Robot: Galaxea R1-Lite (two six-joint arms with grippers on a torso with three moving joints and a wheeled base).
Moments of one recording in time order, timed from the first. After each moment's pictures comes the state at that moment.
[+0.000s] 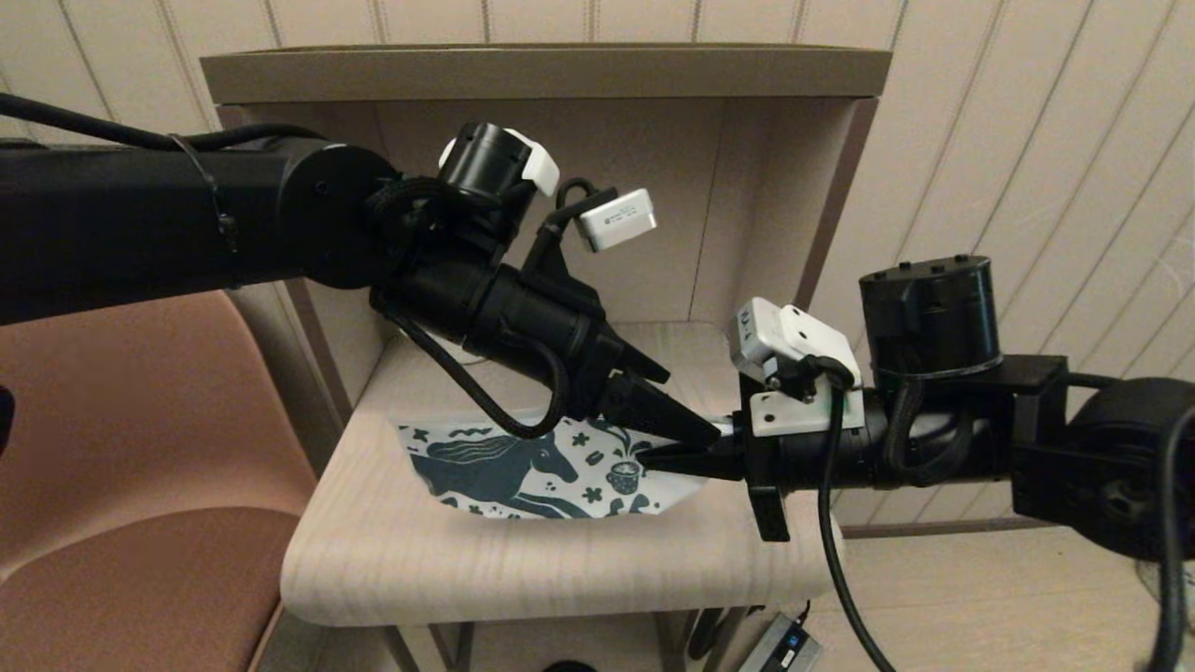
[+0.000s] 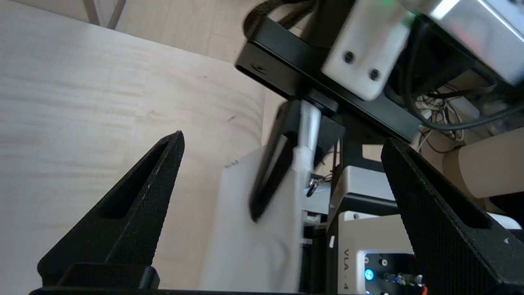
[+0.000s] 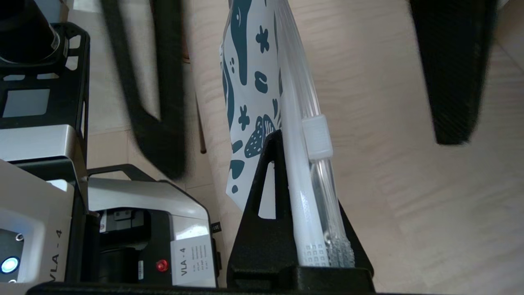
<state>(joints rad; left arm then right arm) -0.66 2.01 -1.88 0.58 -0.83 0.31 0.53 1.66 -0.96 -0.34 0.68 -0.44</state>
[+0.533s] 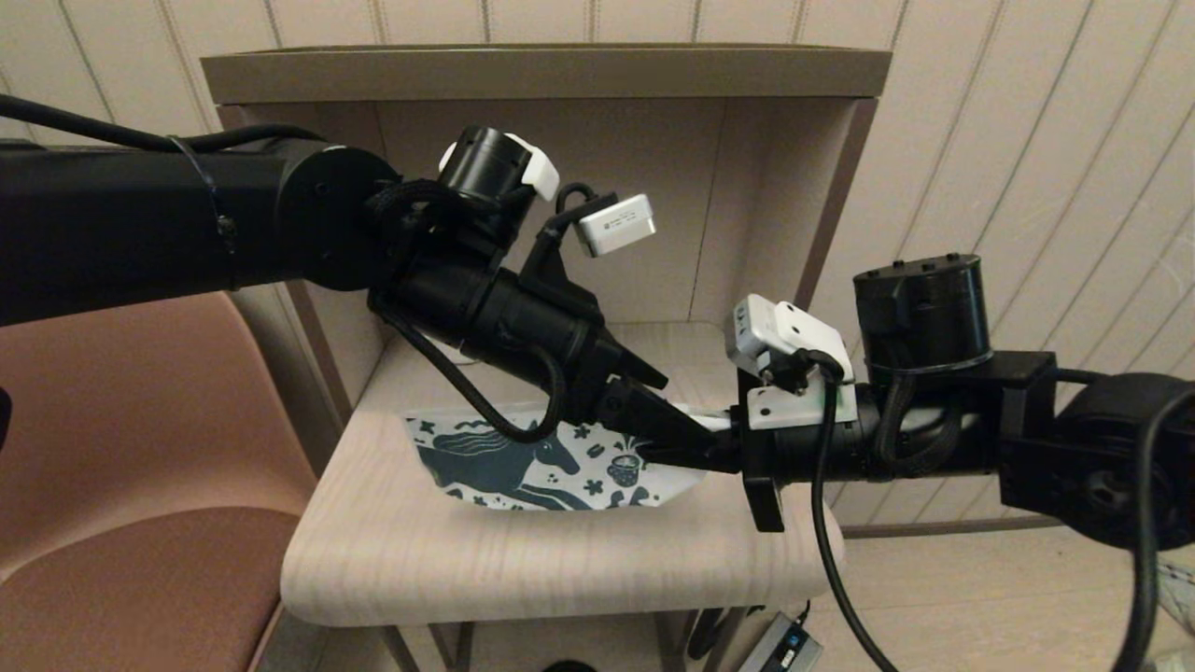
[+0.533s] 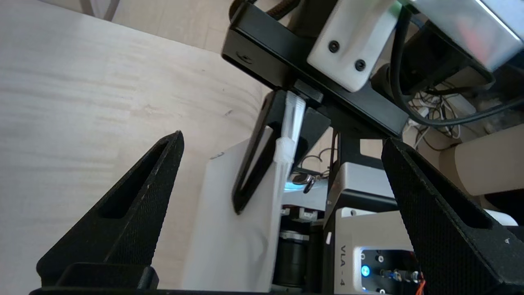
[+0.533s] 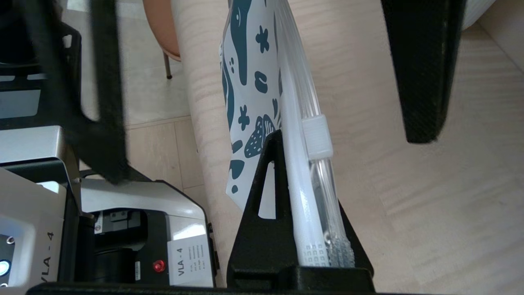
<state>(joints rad) -0.66 2.01 -1.87 0.60 -0.83 0.32 0.52 1.68 -0.97 -0.34 0.68 -0.44</state>
